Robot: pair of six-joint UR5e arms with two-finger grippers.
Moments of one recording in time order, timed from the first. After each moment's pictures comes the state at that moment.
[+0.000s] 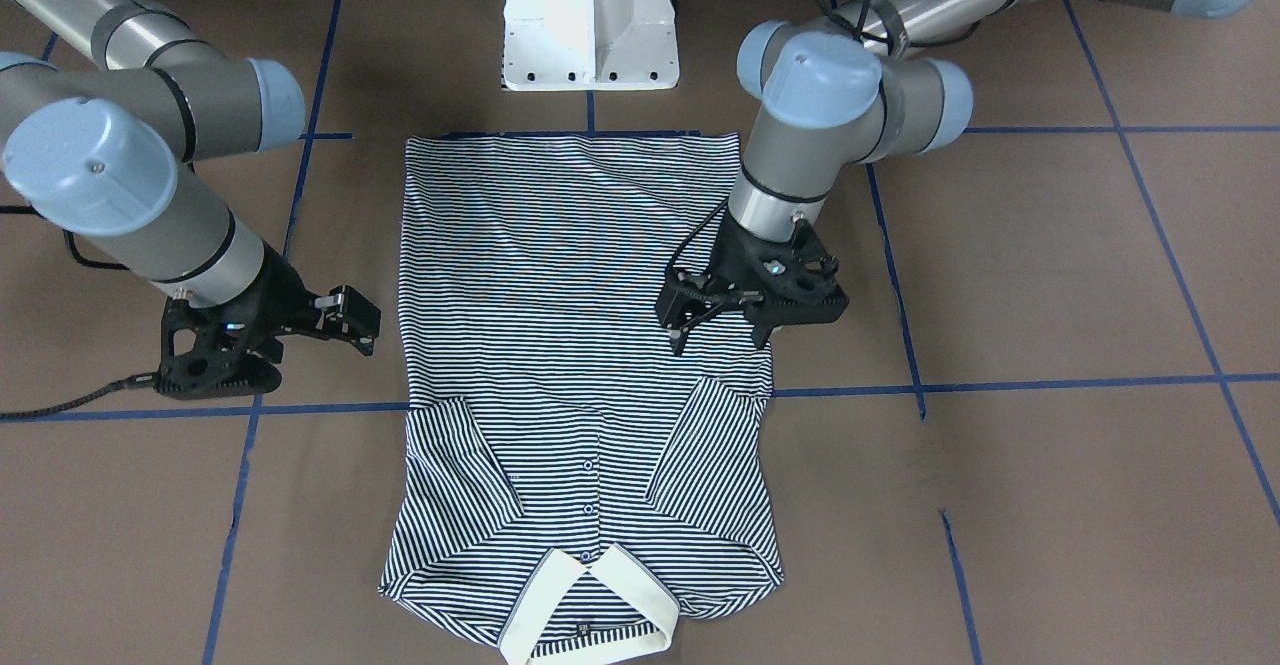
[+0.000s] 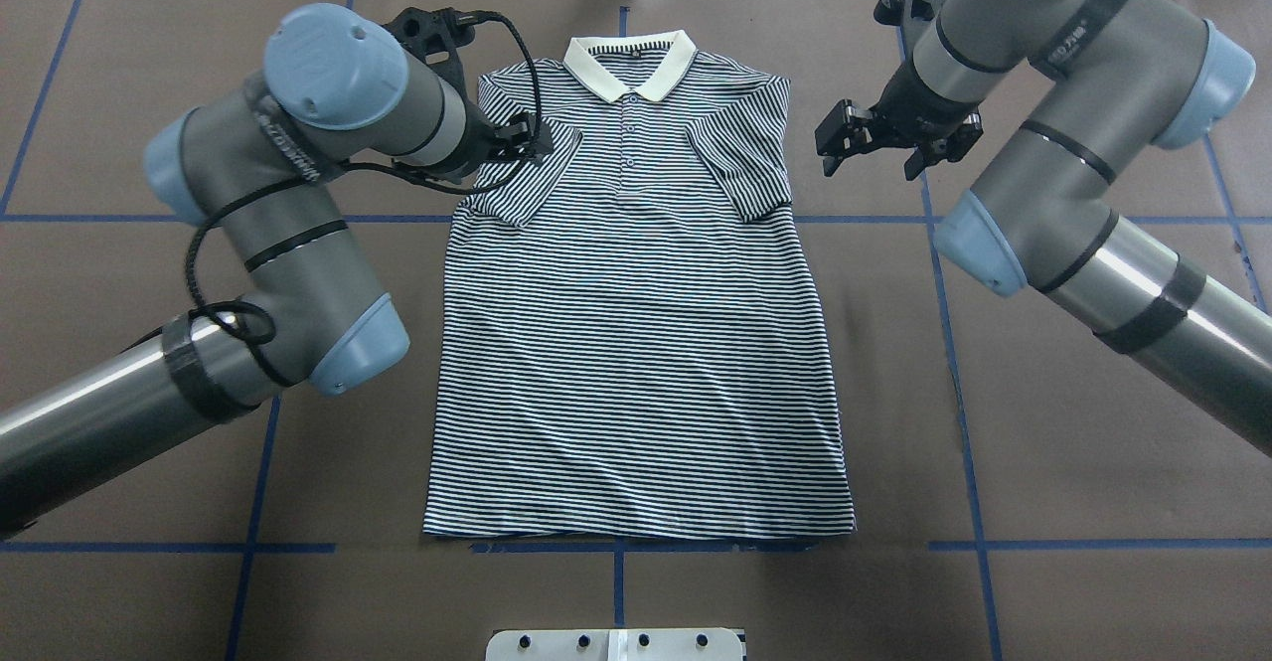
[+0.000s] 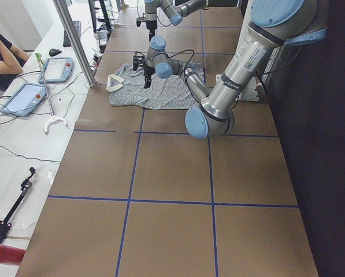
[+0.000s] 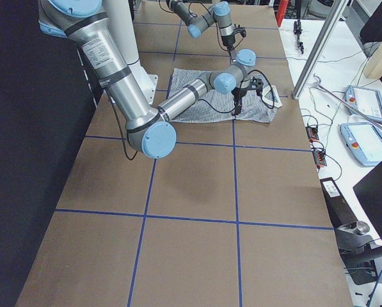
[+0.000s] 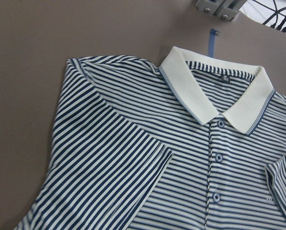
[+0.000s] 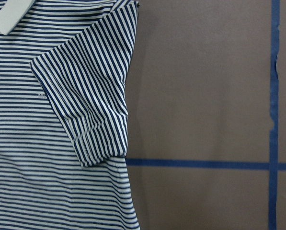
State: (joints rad) left arm -0.71 -2.21 -1.67 -1.82 -1.83 -1.27; right arm 0.89 -1.07 1.67 -1.50 2.17 0.94
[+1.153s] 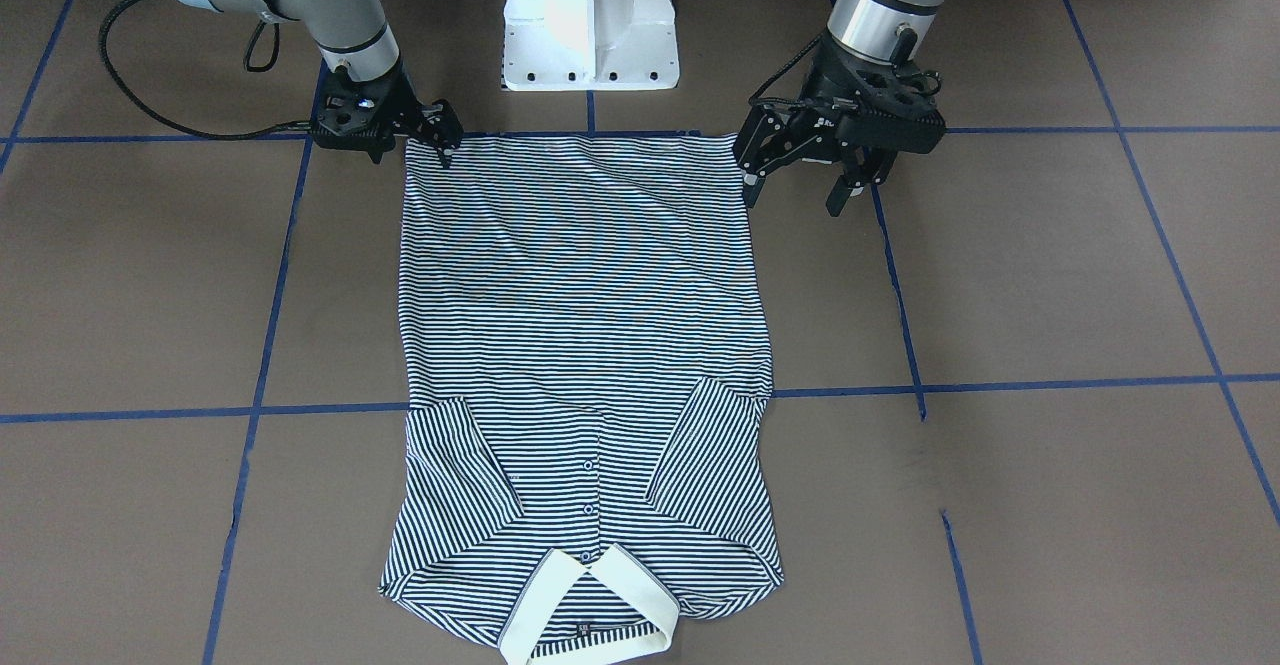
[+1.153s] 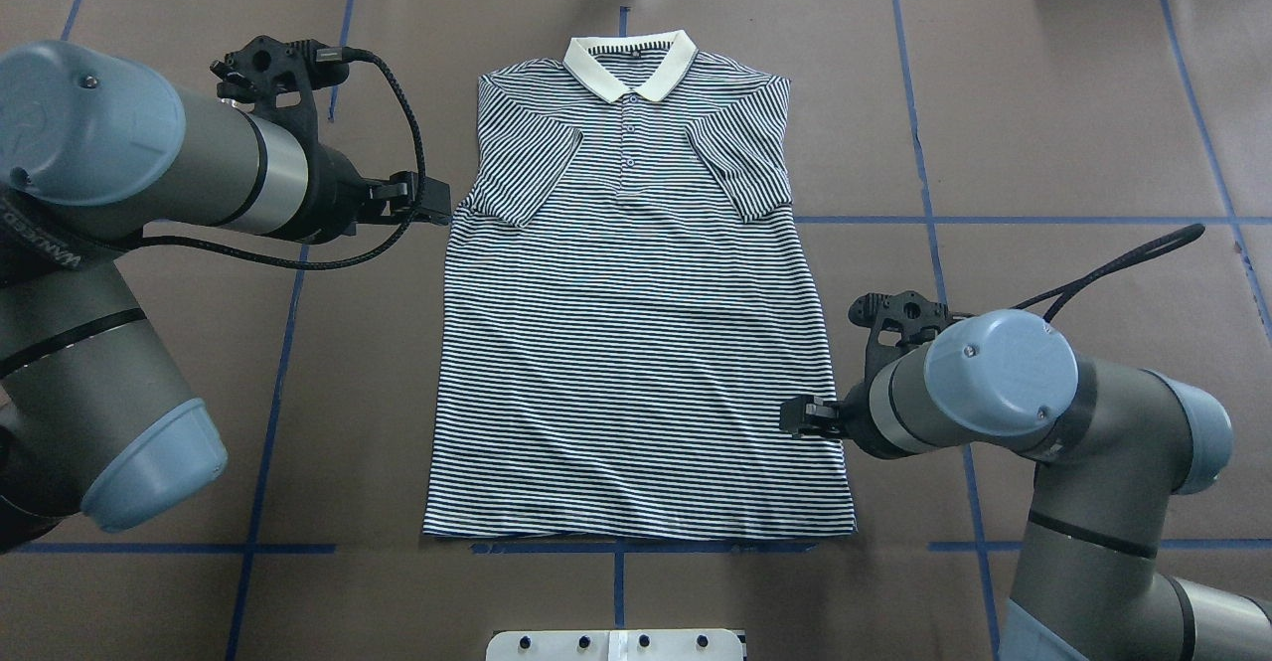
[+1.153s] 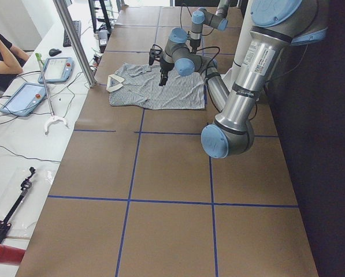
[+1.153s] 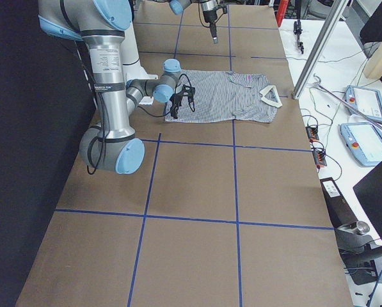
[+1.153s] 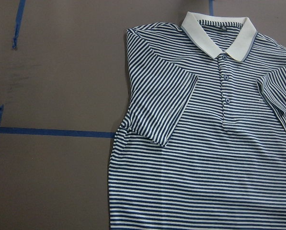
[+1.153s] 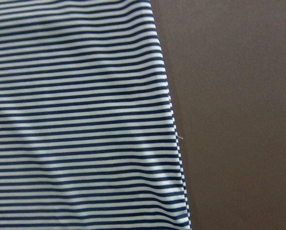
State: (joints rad) left arm -0.70 -2.00 -2.04 -1.70 -1.84 -1.21; right arm 0.33 -1.41 2.04 -1.41 1.76 1.50
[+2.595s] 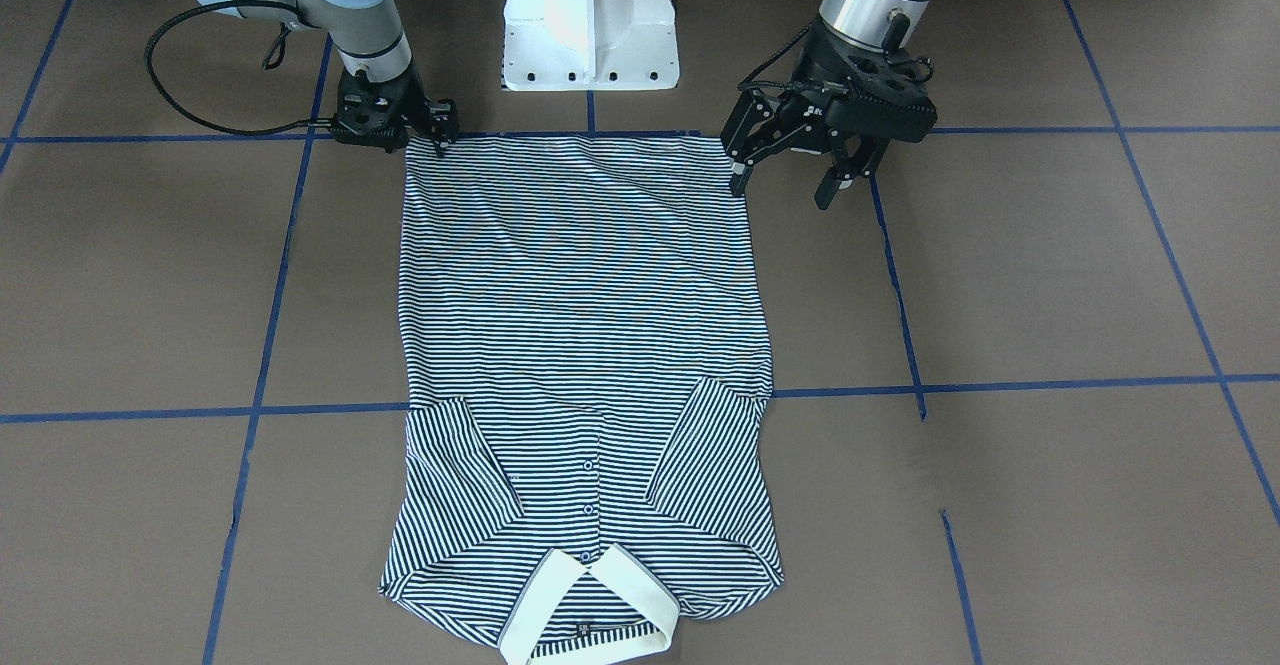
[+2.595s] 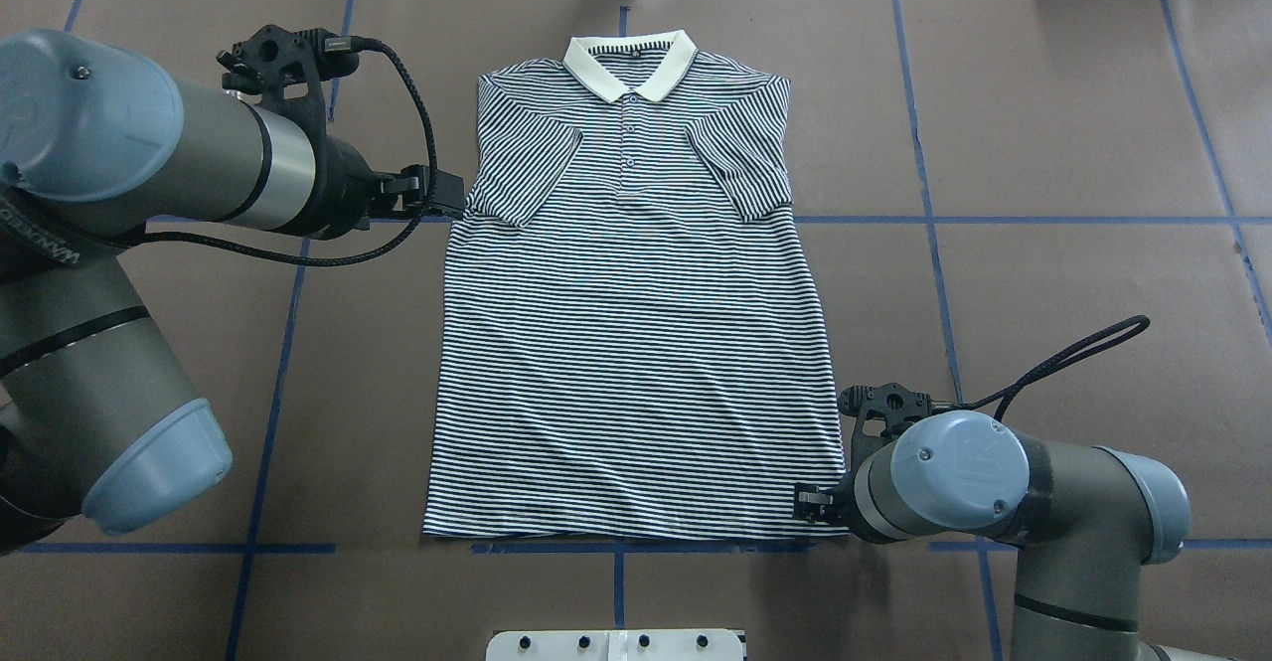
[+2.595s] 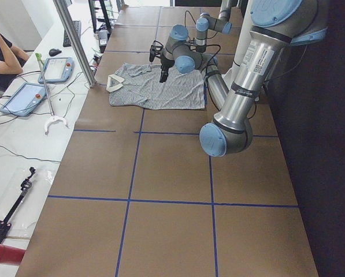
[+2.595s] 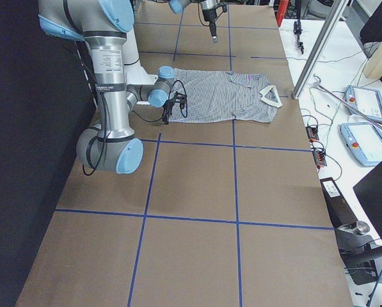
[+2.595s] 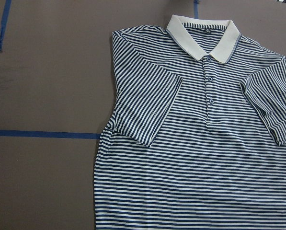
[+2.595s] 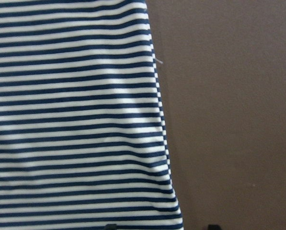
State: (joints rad) left arm -0.70 -2.02 -2.05 -1.70 -1.84 -1.21; right arm 0.27 -1.42 2.00 -1.41 1.80 1.52
